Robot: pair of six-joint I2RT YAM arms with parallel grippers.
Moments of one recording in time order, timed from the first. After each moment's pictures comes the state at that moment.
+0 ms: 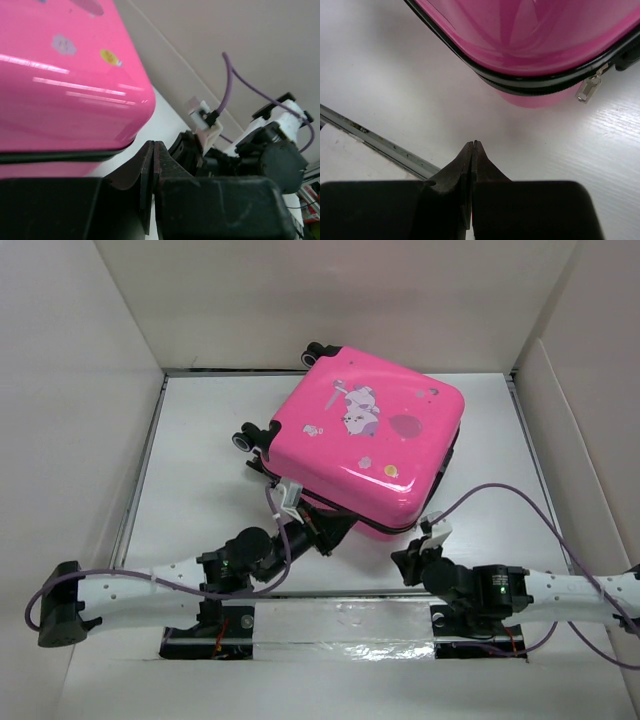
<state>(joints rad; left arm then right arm) -1.29 0.85 0.54 0.43 -0.39 -0.61 1.47 0.52 0.37 -0.45 0.80 0.78</state>
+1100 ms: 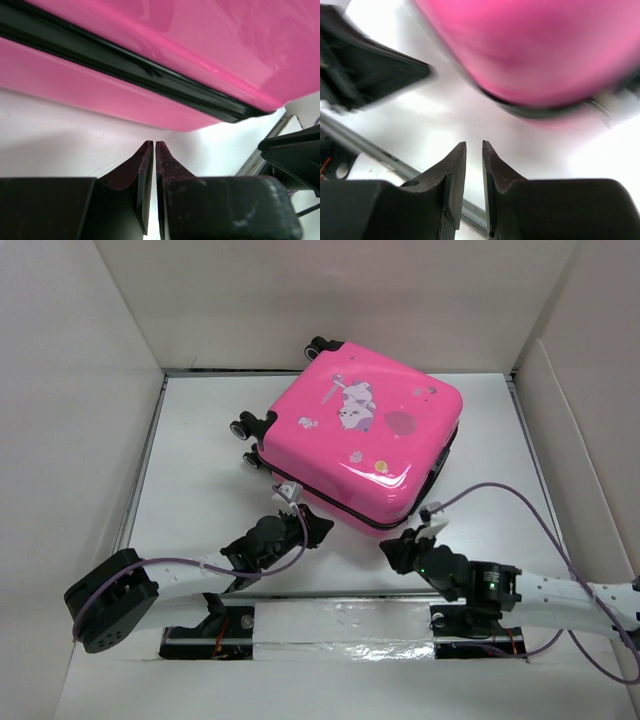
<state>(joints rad) -0.96 1.14 0.23 0.65 -0.17 -0.70 1.32 0.64 0.36 -0.13 0.67 0.71</state>
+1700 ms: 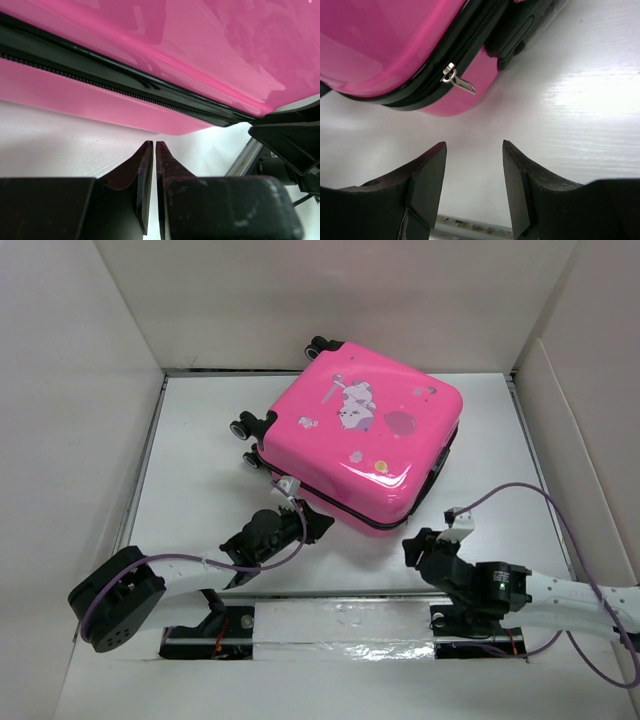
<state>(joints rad) -0.87 1.17 0.23 0.71 -0.04 -0.72 1.32 0.46 0.34 -0.60 0.91 1.04</state>
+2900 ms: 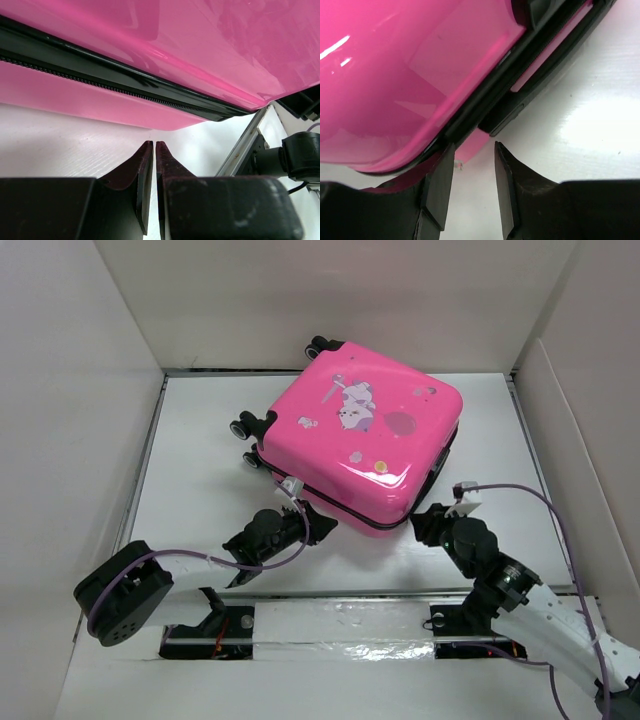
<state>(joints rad) -0.87 1.22 0.23 0.76 0.02 -0.73 0.74 0.42 0.30 -0.23 0.38 0.50</state>
